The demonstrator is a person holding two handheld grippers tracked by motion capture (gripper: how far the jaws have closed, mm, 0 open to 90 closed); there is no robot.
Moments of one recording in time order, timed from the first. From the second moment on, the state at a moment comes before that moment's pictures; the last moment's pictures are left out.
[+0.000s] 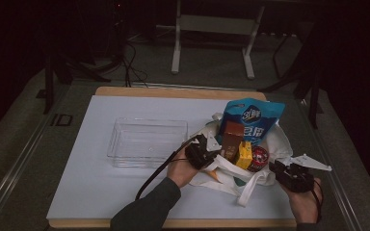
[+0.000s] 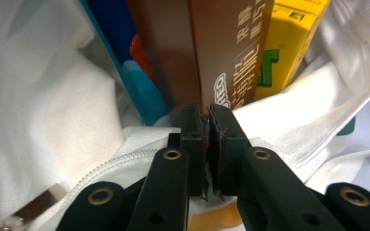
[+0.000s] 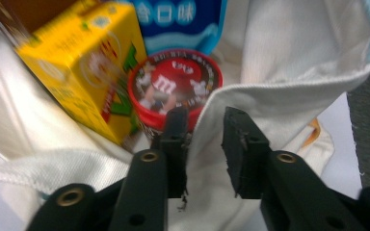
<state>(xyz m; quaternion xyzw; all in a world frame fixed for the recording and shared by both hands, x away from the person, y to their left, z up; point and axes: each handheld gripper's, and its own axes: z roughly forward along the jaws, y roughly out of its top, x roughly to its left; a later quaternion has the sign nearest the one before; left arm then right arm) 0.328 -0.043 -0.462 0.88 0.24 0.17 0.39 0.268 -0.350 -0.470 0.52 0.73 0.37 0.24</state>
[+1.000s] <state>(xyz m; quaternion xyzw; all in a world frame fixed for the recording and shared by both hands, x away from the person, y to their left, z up) 0.330 -0.043 -0.476 0.88 0.24 0.17 0.36 0.266 -0.368 -0.499 0.56 0.71 0.39 0.20</state>
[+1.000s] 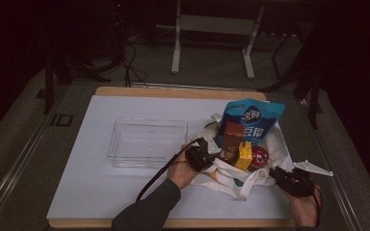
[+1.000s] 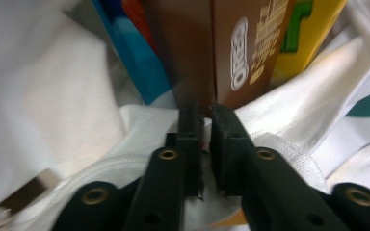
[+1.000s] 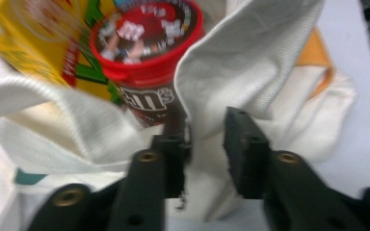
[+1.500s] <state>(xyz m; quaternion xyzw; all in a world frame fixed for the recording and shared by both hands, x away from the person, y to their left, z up) 0.327 -0.008 -0.427 0.85 0.25 0.20 0.42 0.255 -0.389 -0.444 0.53 0.70 0.42 0.25</state>
